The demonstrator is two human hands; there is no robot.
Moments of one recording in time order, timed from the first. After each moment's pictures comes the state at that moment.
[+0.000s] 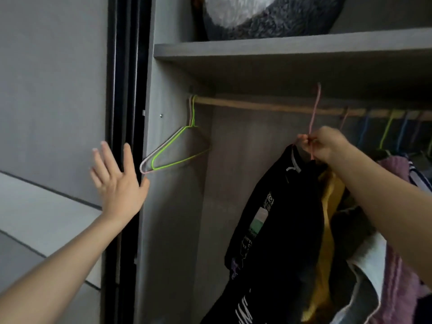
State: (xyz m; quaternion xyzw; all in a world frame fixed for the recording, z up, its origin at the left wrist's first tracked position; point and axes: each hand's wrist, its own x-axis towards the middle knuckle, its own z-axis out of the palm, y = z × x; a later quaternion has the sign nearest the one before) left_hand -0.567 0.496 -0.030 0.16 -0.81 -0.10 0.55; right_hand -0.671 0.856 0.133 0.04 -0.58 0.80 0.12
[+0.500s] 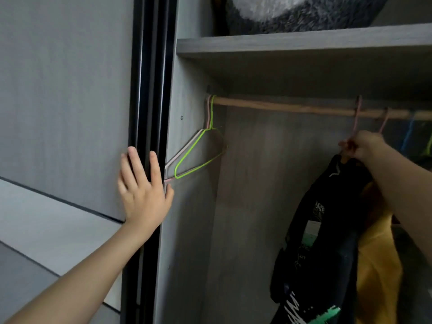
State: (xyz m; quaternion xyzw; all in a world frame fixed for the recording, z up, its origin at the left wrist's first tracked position) left_hand -0.607 0.459 -0.044 0.13 -0.78 0.00 0.62; right_hand -0.759 0.870 0.140 -0.08 -0.63 0.73 0.25
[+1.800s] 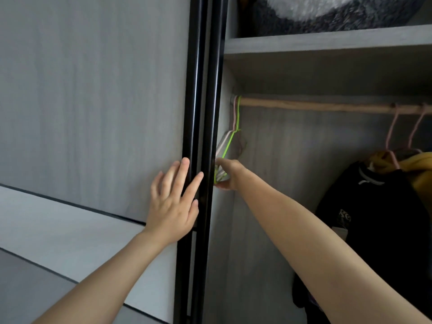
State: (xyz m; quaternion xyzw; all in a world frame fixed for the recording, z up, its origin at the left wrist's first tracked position) left_hand -0.597 0.393 -0.049 -0.12 -0.74 0.07 0.66; right_hand -0.699 0.521 0.045 0.04 -0.72 0.68 -0.08
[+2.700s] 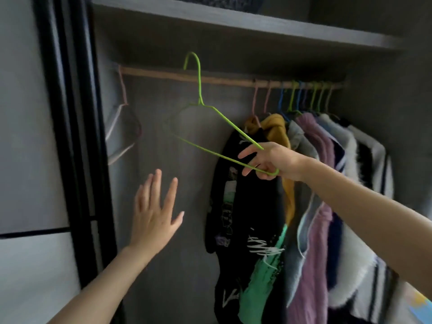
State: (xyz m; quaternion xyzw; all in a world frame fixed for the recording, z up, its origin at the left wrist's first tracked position) left_hand -0.621 0.509 -0.115 -0.25 -0.75 -0.06 0.61; right_hand -0.522 0.762 0.038 0.03 -0.87 0.49 0.08
